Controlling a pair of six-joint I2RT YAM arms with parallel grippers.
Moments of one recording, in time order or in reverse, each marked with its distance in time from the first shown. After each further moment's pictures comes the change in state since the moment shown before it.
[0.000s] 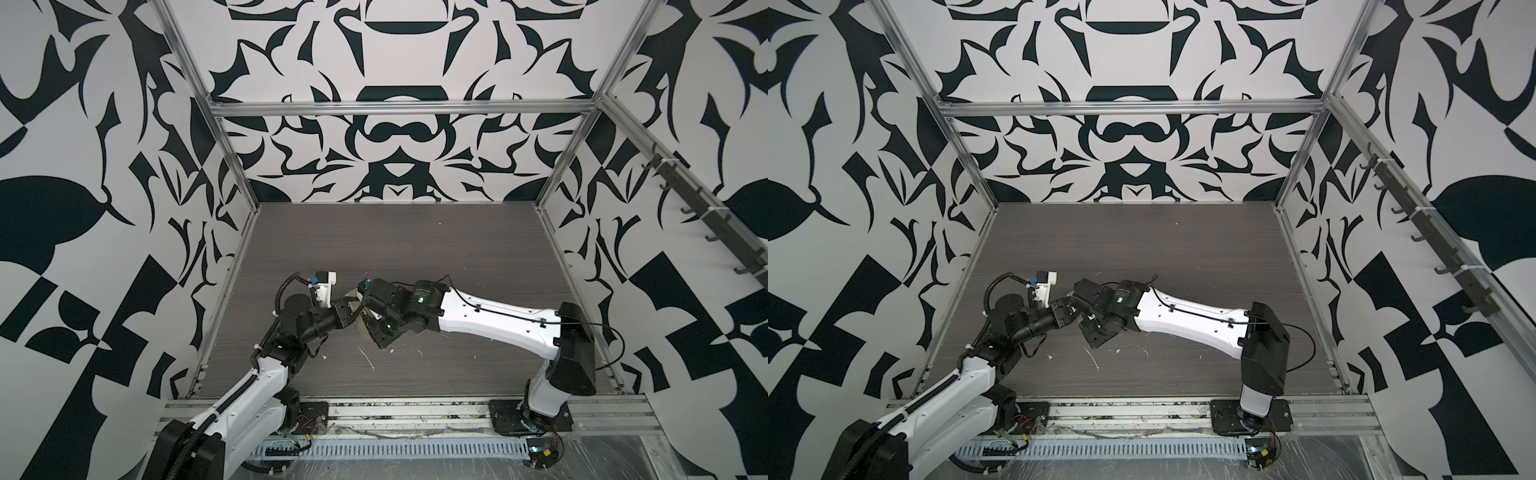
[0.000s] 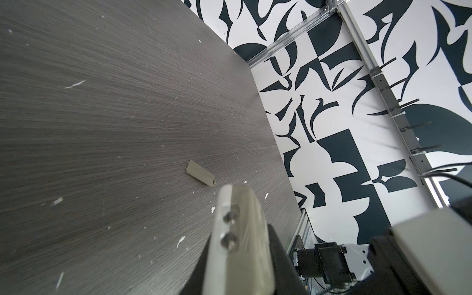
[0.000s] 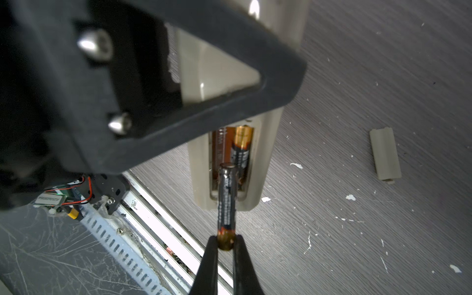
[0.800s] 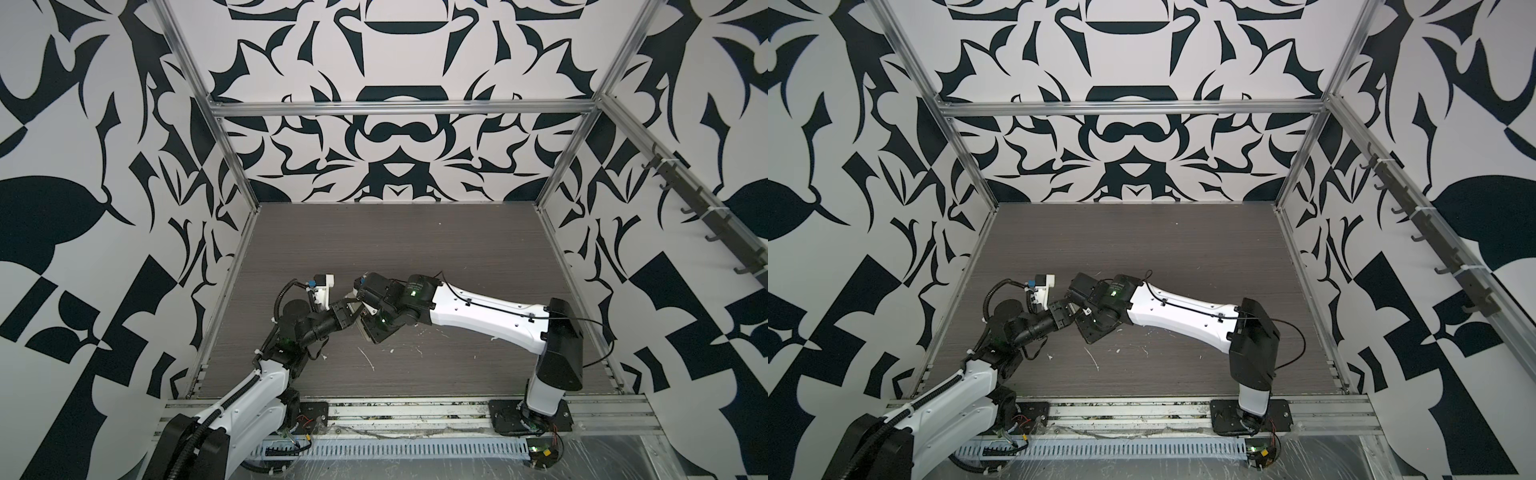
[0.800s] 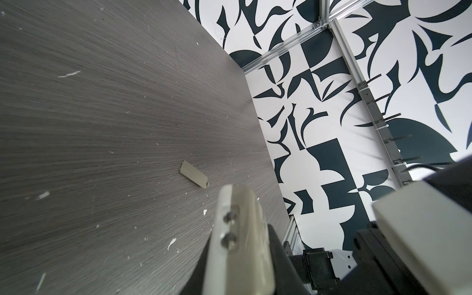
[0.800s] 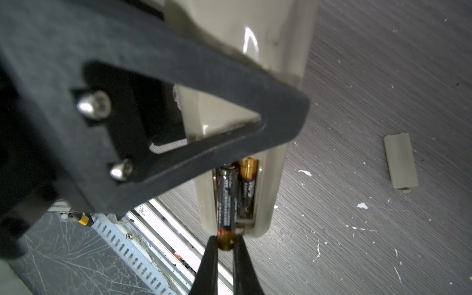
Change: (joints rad) left arm 0.000 0.023 -0.059 0.143 0.000 -0.104; right arm -0.025 0.055 0.062 -0.016 -0.044 0.006
